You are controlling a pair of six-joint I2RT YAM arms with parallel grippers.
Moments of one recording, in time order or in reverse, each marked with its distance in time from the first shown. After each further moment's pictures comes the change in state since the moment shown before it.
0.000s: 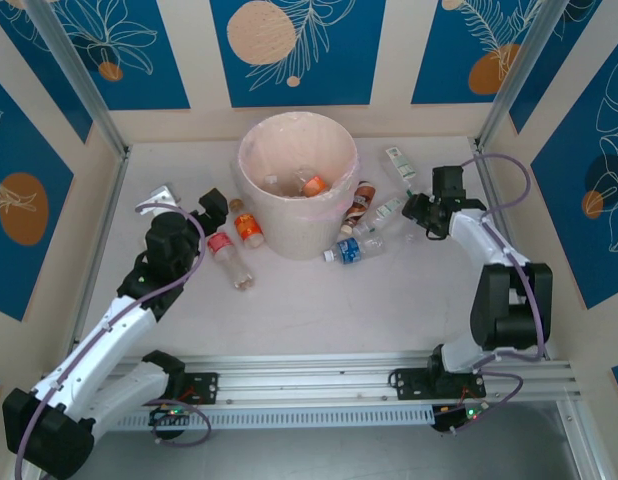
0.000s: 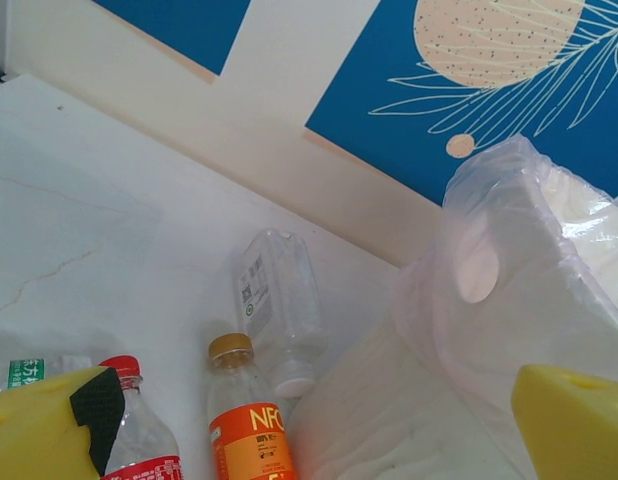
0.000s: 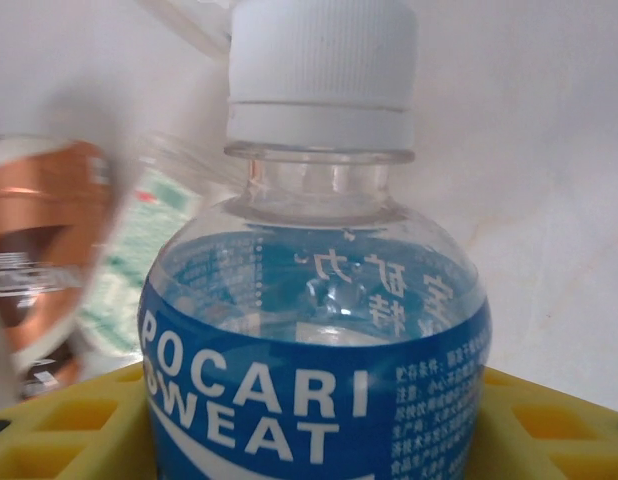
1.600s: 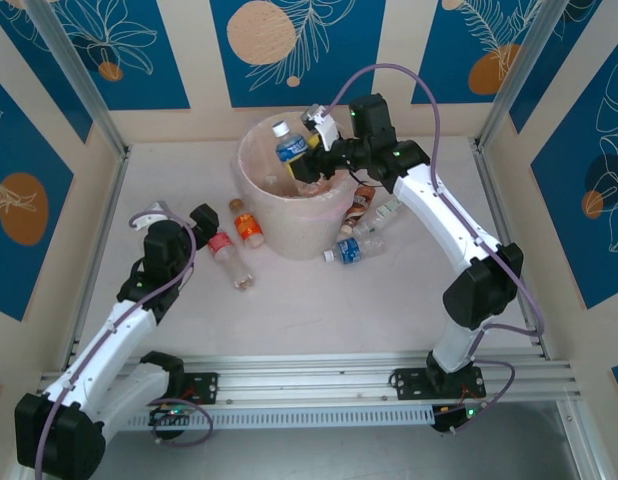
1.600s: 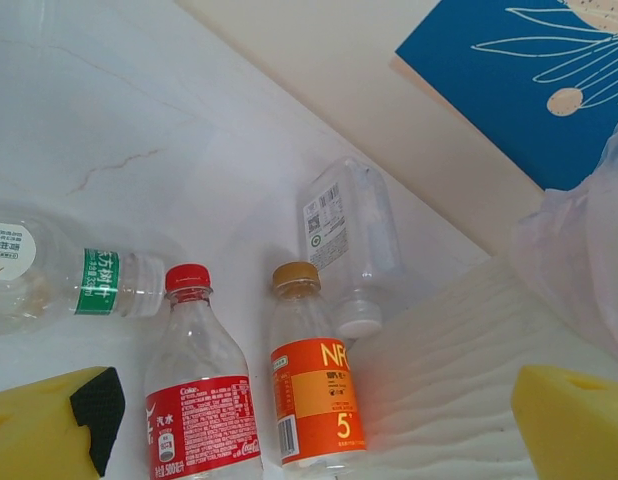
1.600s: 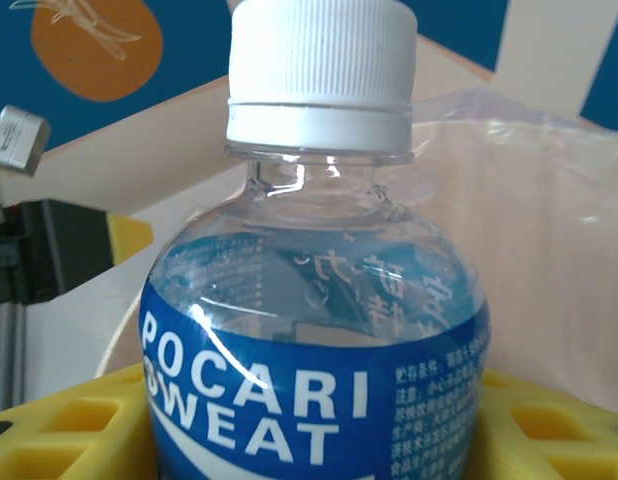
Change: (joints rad) left arm 0.137 -0.018 -0.115 -0.054 0.136 -0.139; right arm 0.472 0.250 0.764 -0.107 -0.616 -0.658
